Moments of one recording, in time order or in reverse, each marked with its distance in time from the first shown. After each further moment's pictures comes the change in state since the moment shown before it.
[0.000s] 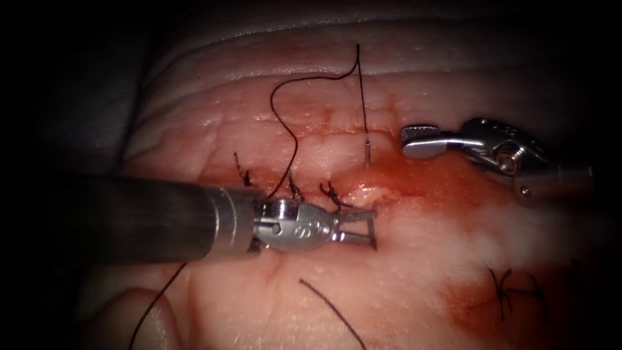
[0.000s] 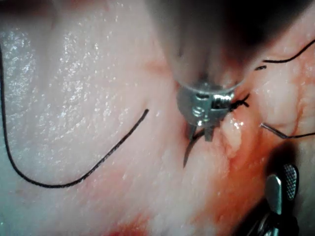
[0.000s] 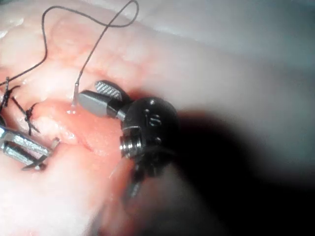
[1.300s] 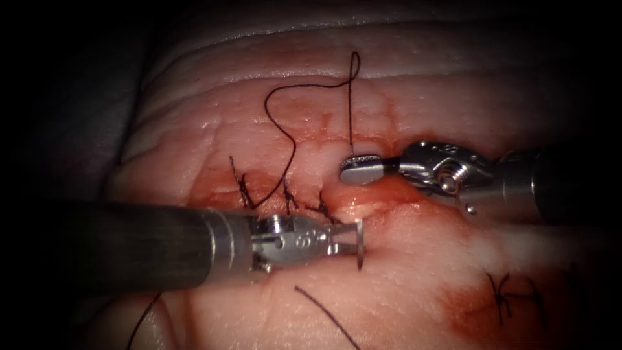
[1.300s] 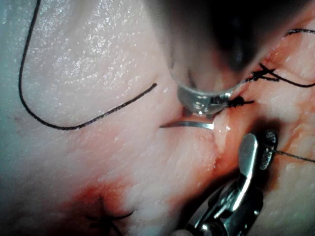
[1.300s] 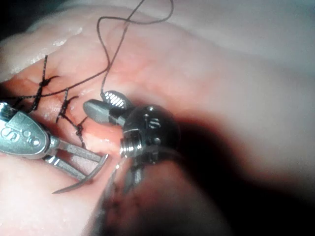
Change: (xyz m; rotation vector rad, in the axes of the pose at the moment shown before) right arm -0.003 -0.006 0.007 0.103 -0.151 0.064; left arm 0.000 0.002 -0.002 0.059 -0.222 -0.256
